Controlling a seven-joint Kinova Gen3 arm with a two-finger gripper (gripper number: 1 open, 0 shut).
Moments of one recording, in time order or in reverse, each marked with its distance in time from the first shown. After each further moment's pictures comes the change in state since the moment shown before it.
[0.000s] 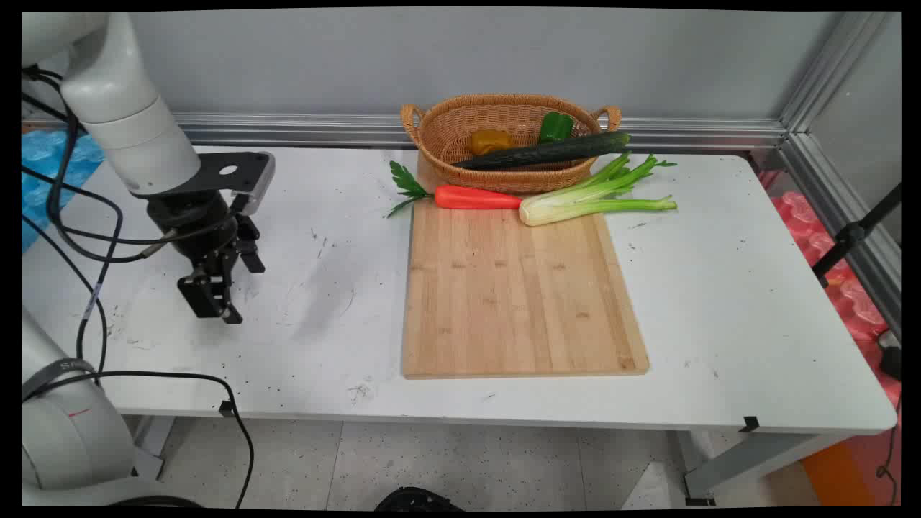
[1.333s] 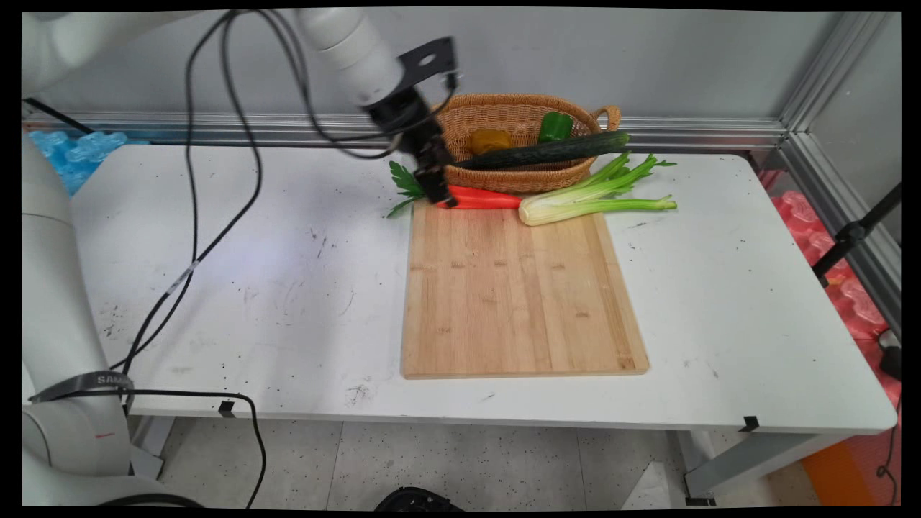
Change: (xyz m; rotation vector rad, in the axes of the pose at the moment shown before) arm 0.195 -0.139 -0.017 0.208 0.377 -0.016
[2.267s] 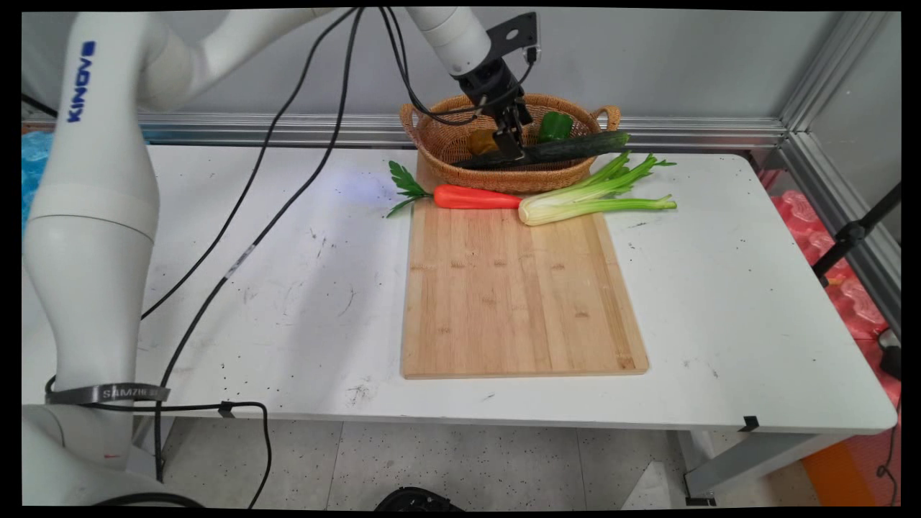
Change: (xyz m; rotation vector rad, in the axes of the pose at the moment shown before) arm 0.080 -0.111 0.083 0.031 0.118 0.182
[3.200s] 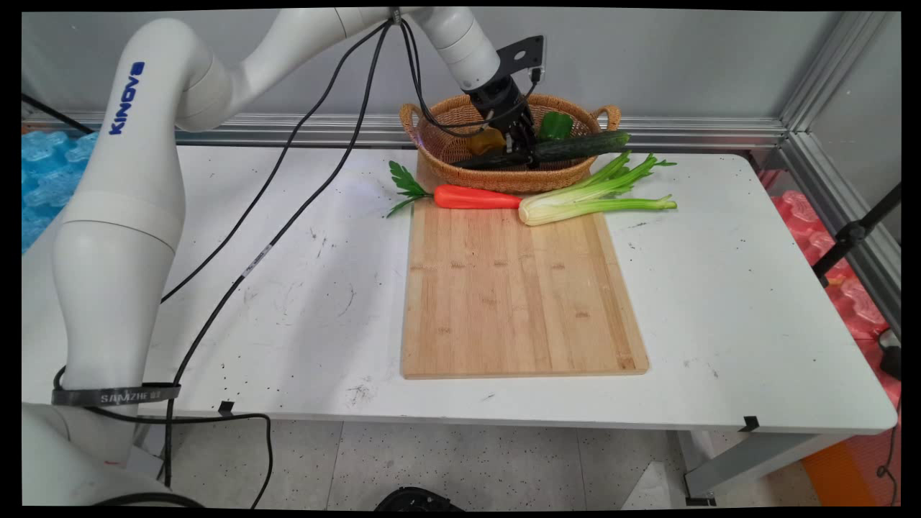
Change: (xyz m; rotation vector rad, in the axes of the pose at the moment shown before) arm -0.012 -0.024 0.045 -0.047 0.011 0.051
